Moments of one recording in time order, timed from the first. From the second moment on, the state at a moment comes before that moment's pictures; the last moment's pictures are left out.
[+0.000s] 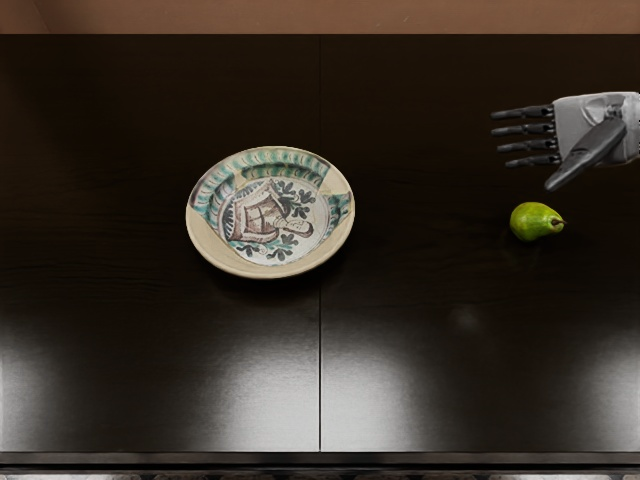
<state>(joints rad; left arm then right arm) -0.04 0.00 -0.13 -0.19 -0.10 -0.08 -0.23 1.23 -0.92 0.27 1.06 0.20 0.61 -0.61</state>
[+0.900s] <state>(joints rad) -0.04 0.00 -0.13 -0.18 -0.10 -0.08 -0.23 1.40 -0.87 0.11 1.32 -0.21 0.61 -0.61</state>
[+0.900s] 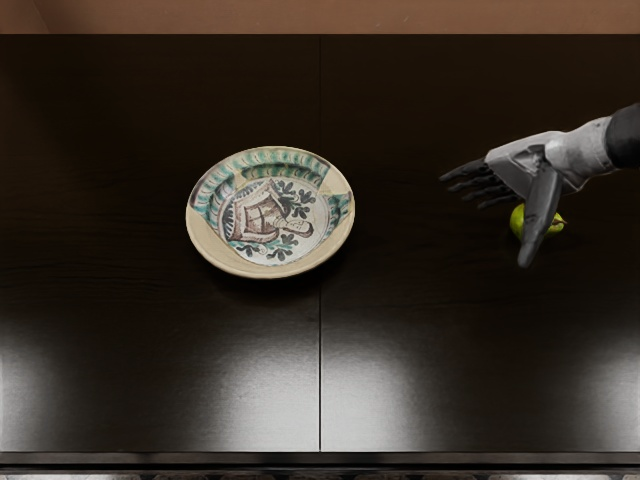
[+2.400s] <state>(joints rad) -0.04 0.00 -0.13 -0.18 -0.10 -0.08 -0.23 1.44 -0.73 -0.40 1.46 -0.62 -0.39 -0.61</state>
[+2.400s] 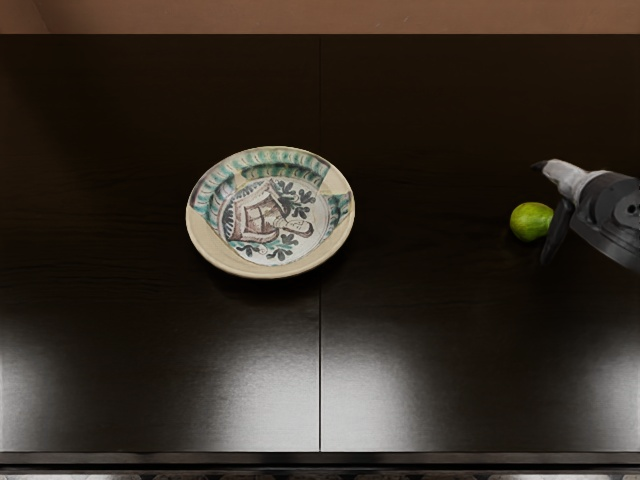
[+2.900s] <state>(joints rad) -0.04 0.00 -0.13 -0.18 -0.10 -0.08 -0.23 1.40 -0.67 -0.42 1.45 -0.64 -0.48 -0.61</state>
